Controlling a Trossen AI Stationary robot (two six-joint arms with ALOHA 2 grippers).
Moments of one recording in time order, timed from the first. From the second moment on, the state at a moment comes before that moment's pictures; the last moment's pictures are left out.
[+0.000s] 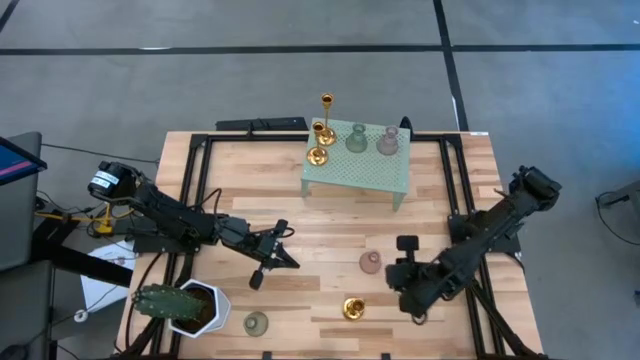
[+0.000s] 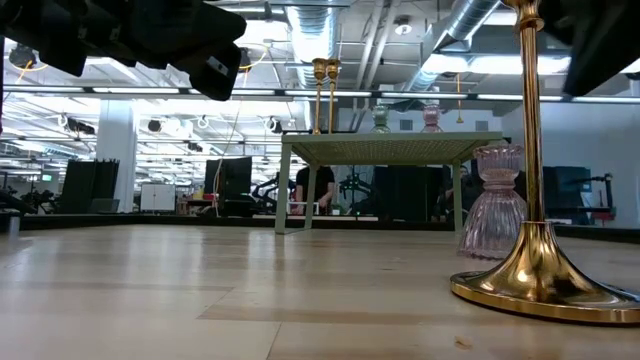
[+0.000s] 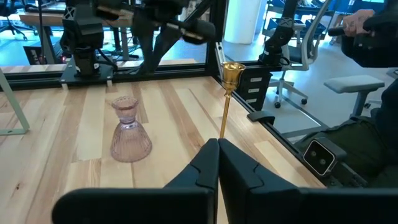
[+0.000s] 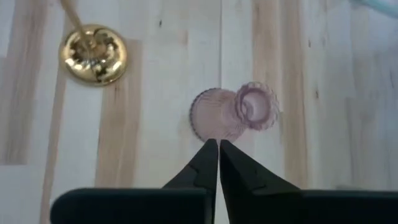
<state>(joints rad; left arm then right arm) -0.34 1.20 0.43 0.79 0.05 -0.01 0.74 1.51 1.10 -0.92 0.51 0.58</state>
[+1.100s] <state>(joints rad) -0.34 1.21 0.43 0.79 0.05 -0.01 0.99 1.28 0.24 0.38 1.00 0.73</state>
